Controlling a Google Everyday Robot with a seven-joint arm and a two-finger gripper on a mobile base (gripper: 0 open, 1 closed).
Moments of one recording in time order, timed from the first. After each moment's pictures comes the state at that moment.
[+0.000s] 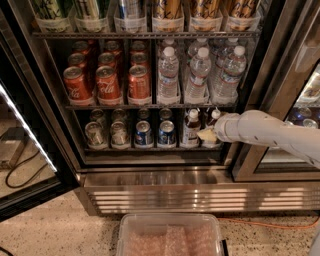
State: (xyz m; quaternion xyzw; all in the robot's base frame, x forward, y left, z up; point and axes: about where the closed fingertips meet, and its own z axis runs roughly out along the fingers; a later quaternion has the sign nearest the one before) arm 0.708 -0.214 0.656 -0.34 0.84 -0.01 0.42
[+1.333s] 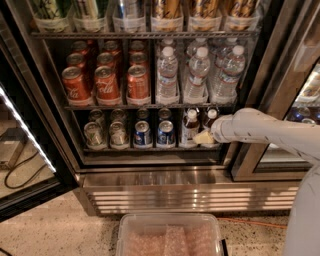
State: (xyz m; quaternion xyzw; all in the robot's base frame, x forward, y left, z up) arm 0.712 -0.209 0.629 -0.33 0.86 0.01 0.38
